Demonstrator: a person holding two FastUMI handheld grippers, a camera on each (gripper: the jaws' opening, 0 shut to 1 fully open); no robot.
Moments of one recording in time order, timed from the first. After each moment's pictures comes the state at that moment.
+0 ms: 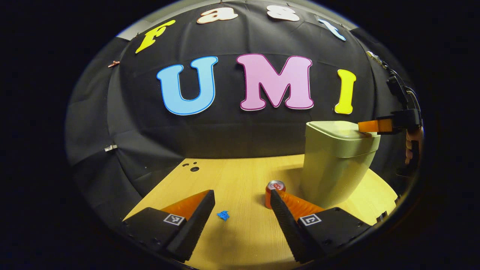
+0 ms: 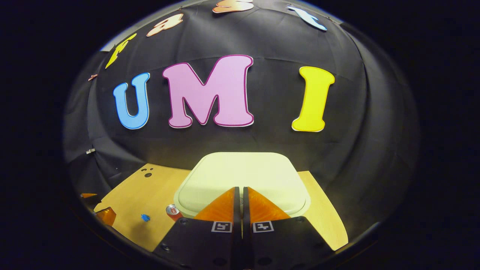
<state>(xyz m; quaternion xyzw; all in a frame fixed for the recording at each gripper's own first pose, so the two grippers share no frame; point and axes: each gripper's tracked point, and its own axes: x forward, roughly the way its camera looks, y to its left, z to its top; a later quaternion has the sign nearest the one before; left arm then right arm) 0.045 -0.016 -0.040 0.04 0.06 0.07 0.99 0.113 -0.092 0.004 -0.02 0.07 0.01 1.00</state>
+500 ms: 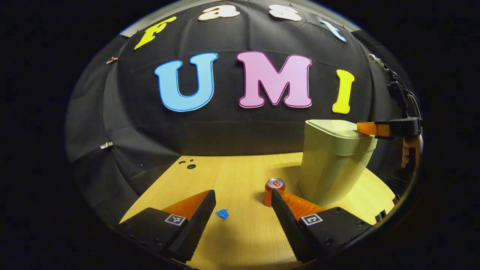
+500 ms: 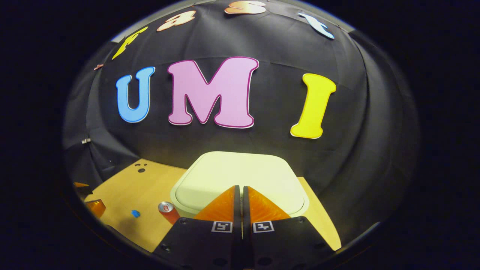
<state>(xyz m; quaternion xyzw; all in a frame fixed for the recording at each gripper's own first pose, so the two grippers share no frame) 0.045 -0.004 -0.045 0.03 0.06 0.04 1.00 0.112 -0.092 0.001 -0.08 0.05 -0.02 1.00</state>
